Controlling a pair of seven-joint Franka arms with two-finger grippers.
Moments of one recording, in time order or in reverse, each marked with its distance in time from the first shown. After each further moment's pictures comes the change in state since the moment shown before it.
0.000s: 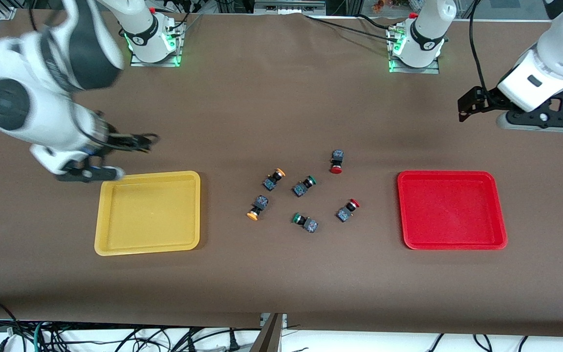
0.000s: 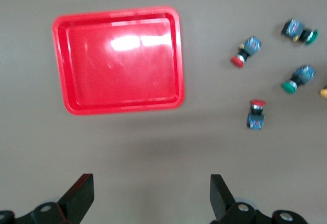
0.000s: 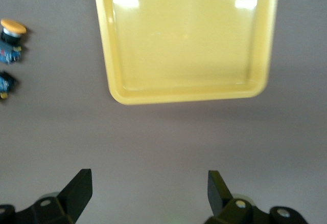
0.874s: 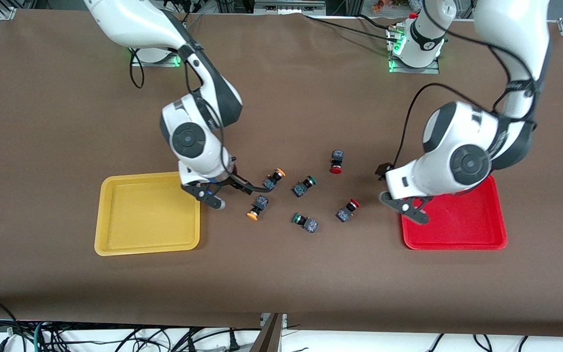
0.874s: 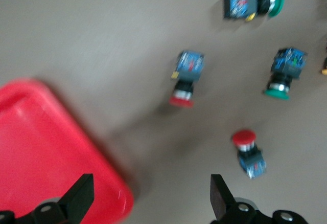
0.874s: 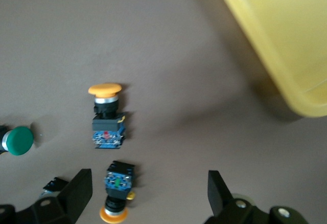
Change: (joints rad) left arm -0.053 0.592 -0.134 0.194 0.000 0.364 0.351; right arm 0.284 0.323 0.001 0.006 0.075 0.565 0.760
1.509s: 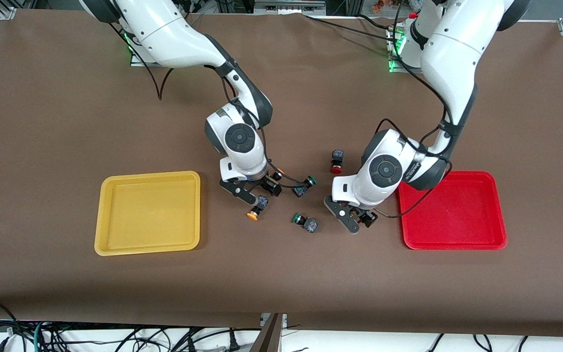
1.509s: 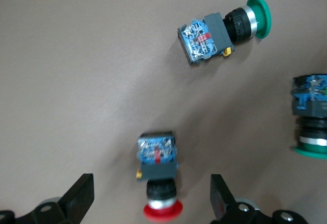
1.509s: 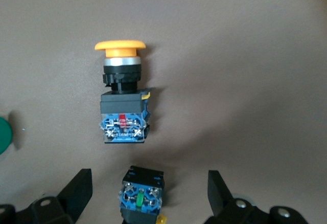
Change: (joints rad) left arm -0.119 0.201 0.000 -0.016 0.150 0.380 0.093; right arm 0.098 0.171 -0.005 0.071 -0.095 0.143 0.159
